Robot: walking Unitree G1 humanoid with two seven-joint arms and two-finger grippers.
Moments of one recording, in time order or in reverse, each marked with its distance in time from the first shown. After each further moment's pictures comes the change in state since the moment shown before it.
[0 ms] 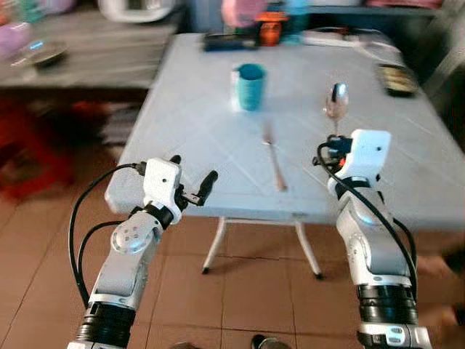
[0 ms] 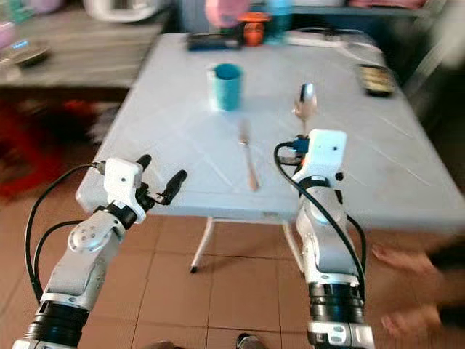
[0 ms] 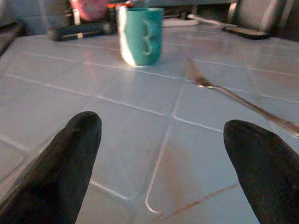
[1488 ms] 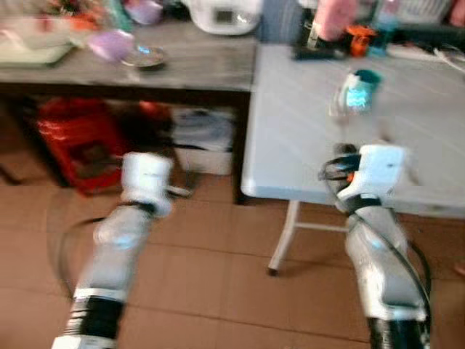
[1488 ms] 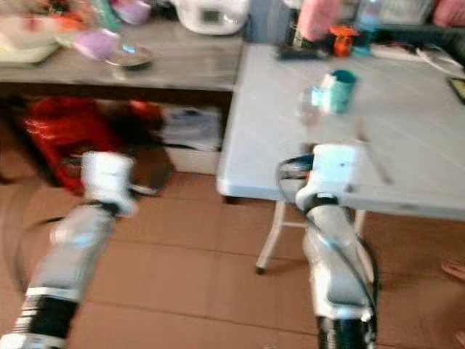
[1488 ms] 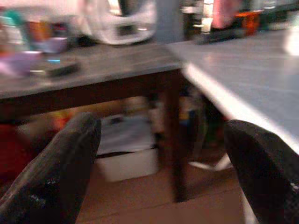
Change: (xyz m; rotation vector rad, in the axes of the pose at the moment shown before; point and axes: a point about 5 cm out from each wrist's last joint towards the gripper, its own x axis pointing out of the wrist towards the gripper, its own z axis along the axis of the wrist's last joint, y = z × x) left arm -0.008 0.036 0.004 0.070 -0.010 0.166; right arm -0.034 -0.008 0.007 -0.072 -0.075 0.010
